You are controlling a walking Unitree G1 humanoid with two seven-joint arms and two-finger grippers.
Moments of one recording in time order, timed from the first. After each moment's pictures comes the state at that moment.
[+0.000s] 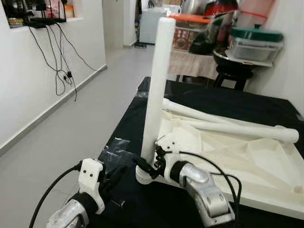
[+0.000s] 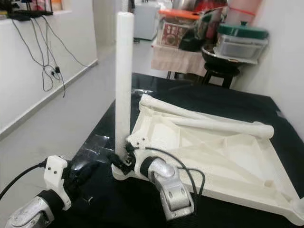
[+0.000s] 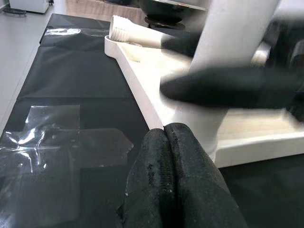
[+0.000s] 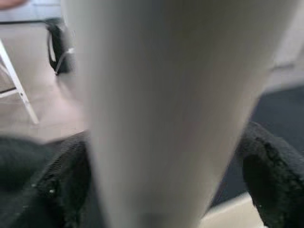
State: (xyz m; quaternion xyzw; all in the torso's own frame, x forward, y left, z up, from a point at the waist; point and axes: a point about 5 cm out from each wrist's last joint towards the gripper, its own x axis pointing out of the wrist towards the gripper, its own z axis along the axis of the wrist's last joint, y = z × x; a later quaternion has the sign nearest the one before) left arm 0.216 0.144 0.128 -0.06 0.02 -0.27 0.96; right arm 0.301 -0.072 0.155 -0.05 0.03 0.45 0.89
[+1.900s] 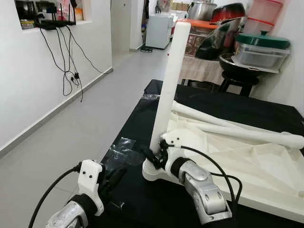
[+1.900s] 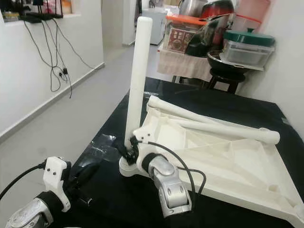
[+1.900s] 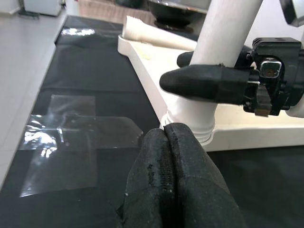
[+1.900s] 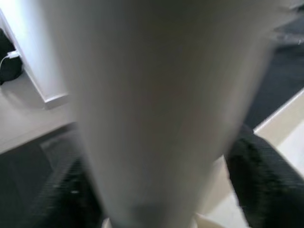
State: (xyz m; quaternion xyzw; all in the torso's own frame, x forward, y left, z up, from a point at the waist) left arm 0.212 0.146 0.125 -0.06 0.03 -0.27 0.96; right arm 0.303 -0.084 0.128 -0.01 0.10 0.30 0.95
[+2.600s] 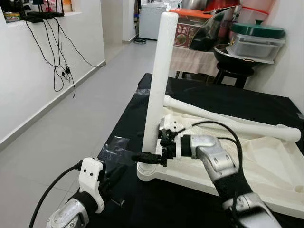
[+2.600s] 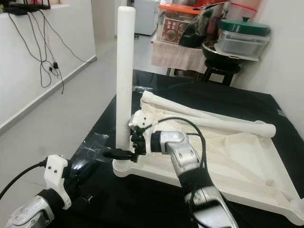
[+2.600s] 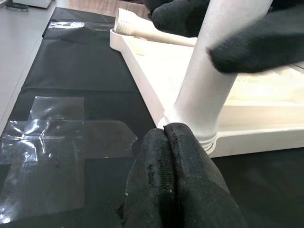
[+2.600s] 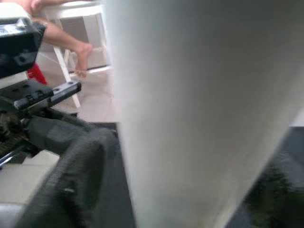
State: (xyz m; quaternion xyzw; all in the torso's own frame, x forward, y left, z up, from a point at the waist) left arm 0.215 0.145 0.126 -0.06 0.03 -0.27 0.96; right arm 0.340 -0.091 0.173 -0.06 0.07 0.63 0.77
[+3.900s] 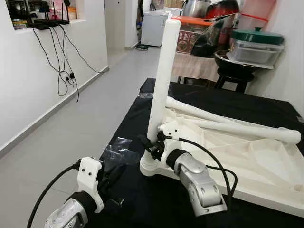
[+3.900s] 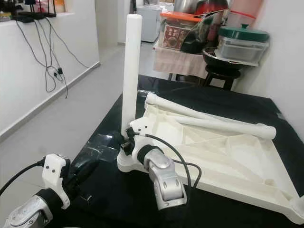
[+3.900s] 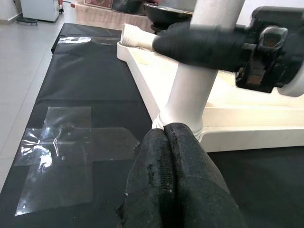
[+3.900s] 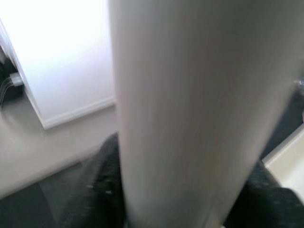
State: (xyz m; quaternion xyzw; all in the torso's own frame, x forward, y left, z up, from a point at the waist) left arm 0.214 0.146 0.131 -0.06 0.02 -0.27 0.96; right arm 0.315 -0.078 0.144 -0.02 0.07 0.30 0.95
